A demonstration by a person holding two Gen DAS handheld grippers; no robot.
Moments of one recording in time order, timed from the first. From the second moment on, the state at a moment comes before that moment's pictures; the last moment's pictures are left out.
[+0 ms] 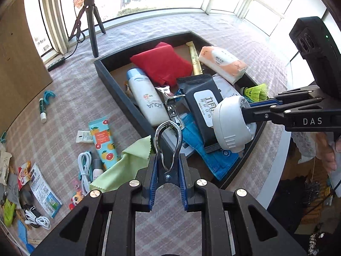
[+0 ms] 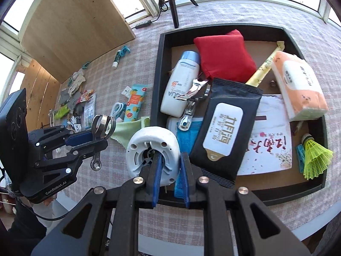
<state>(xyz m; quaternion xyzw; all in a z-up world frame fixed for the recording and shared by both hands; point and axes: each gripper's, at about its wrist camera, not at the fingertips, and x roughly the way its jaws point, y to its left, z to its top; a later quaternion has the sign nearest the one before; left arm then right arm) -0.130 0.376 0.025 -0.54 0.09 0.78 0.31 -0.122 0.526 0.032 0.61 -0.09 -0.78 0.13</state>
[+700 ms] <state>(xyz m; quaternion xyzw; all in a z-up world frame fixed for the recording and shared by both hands) -0.222 0.487 0.014 -0.55 0.09 0.78 0.29 -0.125 0.676 0.012 0.61 -0.12 -0.79 0.02</state>
